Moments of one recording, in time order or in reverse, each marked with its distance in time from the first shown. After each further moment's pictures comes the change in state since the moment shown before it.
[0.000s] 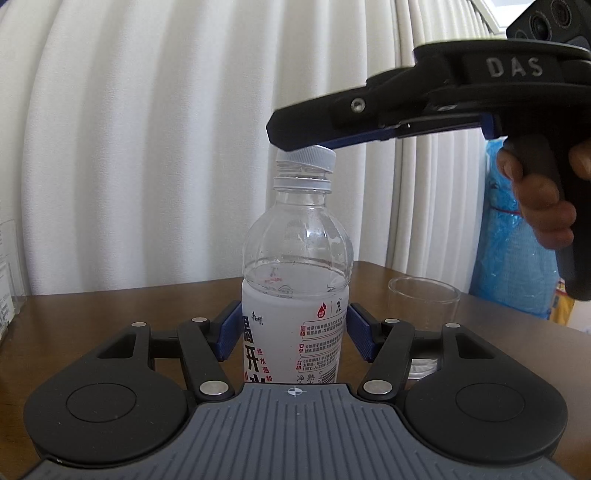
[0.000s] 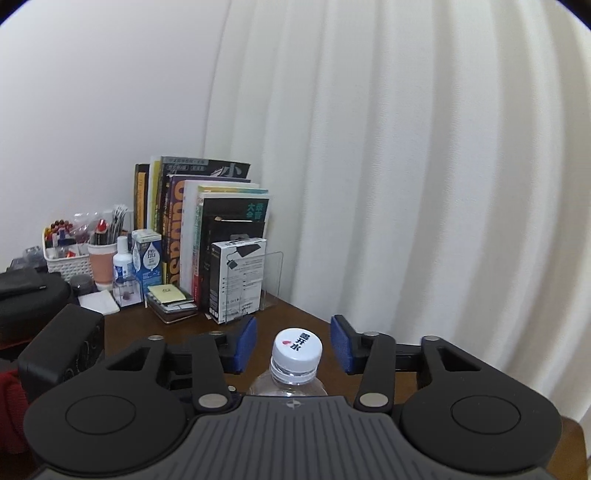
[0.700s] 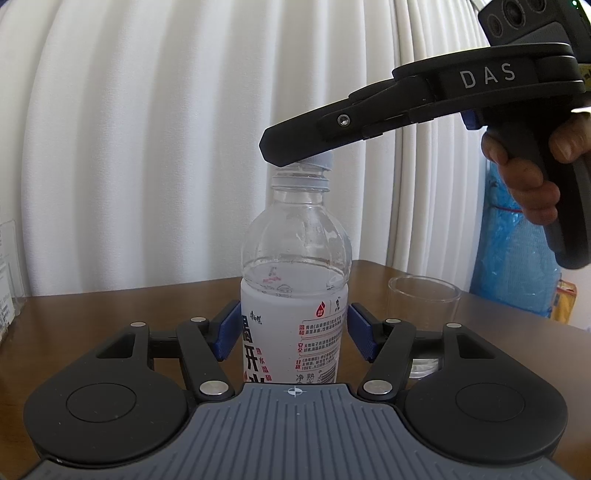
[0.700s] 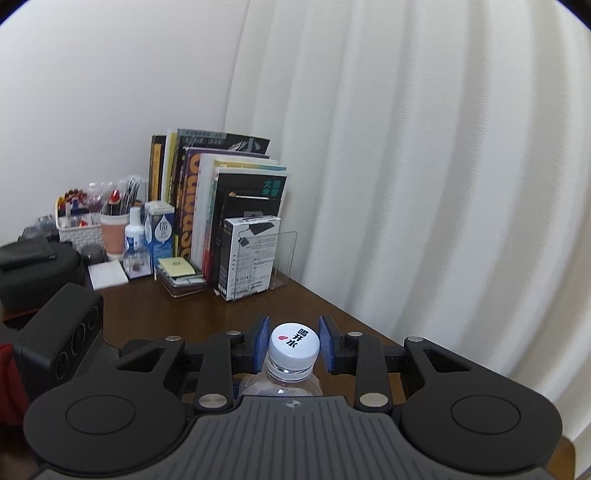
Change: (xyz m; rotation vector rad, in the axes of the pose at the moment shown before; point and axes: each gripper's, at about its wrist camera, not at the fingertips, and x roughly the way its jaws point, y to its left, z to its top) left arm 0.003 0.001 0.000 0.007 0.004 0.000; right arm 0.007 -0.002 0.012 -0.094 0.095 0.060
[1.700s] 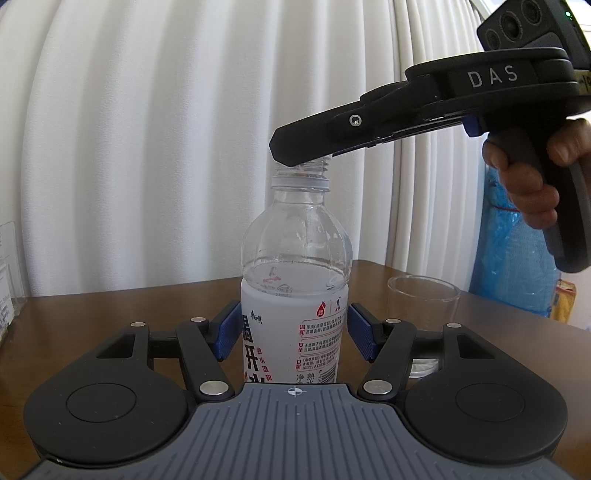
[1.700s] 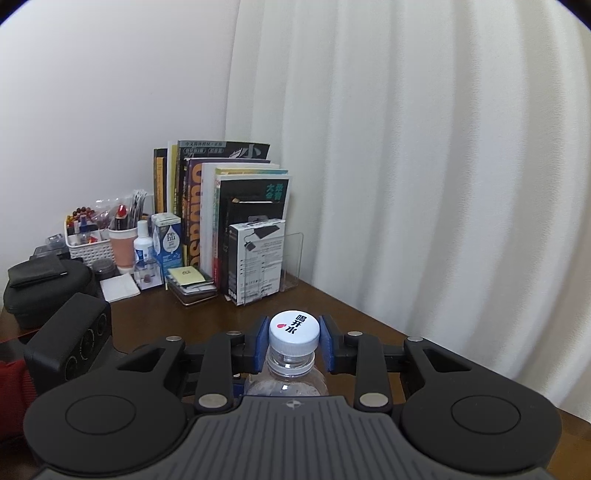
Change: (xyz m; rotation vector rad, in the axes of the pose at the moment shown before) left arm -0.001 0.002 -0.001 -0.003 -0.002 0.002; right arm -0.006 -0.014 -0.004 0.076 -0.003 0.057
